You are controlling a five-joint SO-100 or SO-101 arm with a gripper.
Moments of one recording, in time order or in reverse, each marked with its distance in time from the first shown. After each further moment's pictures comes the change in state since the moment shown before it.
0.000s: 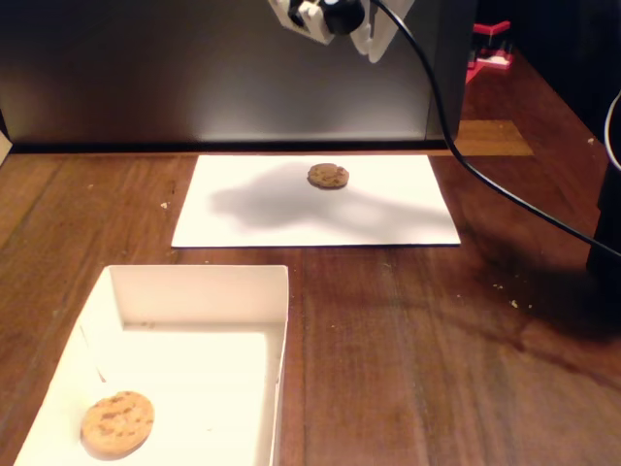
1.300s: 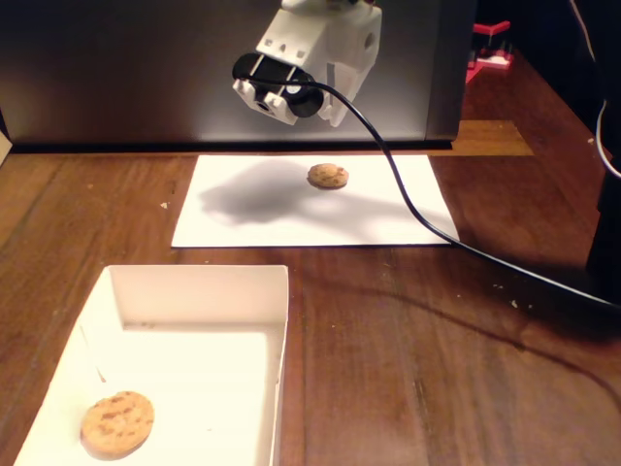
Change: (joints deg) arm -2.4 -14.2 0.4 -11.6 -3.7
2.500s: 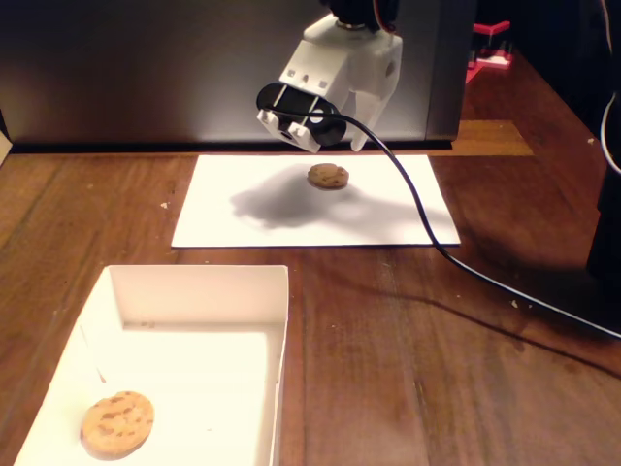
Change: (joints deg) arm 1.1 9.4 22.1 -10.3 0.1
